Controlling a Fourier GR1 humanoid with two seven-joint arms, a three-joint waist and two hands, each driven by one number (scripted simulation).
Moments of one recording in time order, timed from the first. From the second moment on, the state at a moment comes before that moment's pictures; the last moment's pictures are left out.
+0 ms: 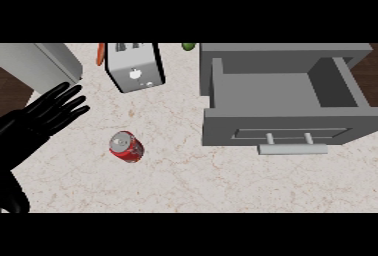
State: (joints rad) left arm -0.15 0.43 0.15 -1.70 0.86 -0.53 0.50; right arm 0.40 -0.12 -0.47 -2.12 -0.35 0.31 0.05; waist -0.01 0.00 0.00
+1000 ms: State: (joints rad) left arm -0.14 0.25 0.09 -1.44 0.42 -0.59 0.22; right arm 0.42 -0.10 -0.62 -2.13 -0.44 0.43 0.10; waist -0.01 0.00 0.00
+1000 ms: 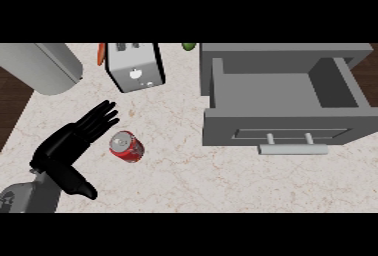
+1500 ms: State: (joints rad) left arm -0.24 0.25 0.13 -1.12 0.23 -0.61 -0.06; right arm 0.43 -0.07 -0.66 -2.14 -0.45 0.49 0.11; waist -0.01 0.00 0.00
